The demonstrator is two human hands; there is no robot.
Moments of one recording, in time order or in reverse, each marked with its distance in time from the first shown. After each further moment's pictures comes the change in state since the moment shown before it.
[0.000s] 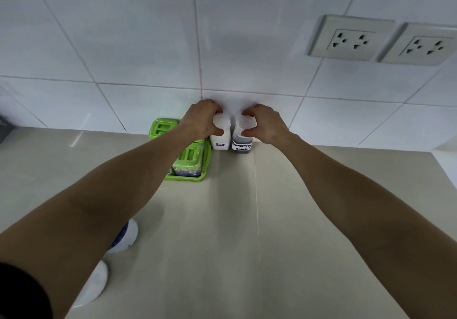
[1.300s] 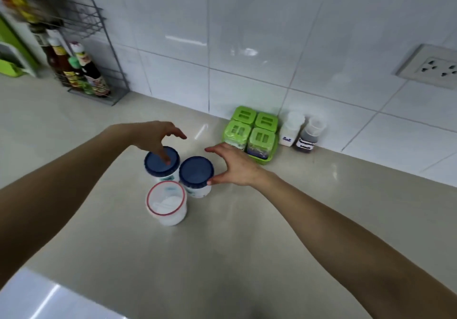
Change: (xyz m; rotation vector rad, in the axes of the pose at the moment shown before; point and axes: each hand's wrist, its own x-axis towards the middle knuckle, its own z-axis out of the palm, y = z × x) left_hand -0.267 -0.187 -0.094 0.015 -0.431 -0.237; right_hand -0.127 -0.217 0.106 0.125 -0.354 -0.497
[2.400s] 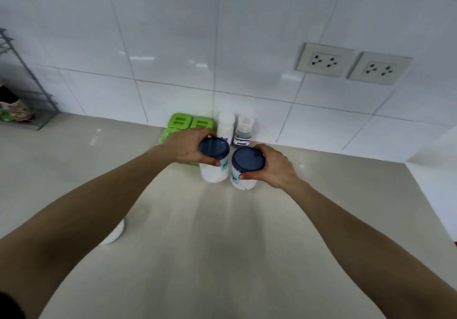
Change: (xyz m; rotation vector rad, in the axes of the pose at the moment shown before) left_hand 0.067 0.216 0.023 -0.045 0.326 0.285; right_hand -0.163 0.129 -0.081 0.061 0.394 0.508
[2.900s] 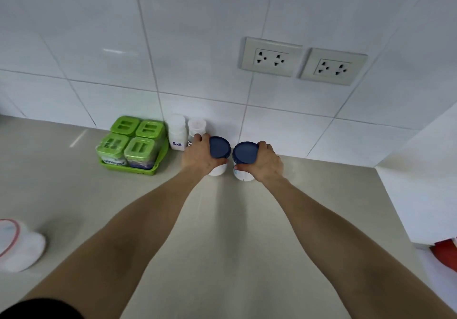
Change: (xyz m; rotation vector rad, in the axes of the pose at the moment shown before) left_hand 0.132 0.135 0.109 -0.096 0.224 -0.405; right_hand 0.061 0.127 -0.047 -0.105 0.117 0.253
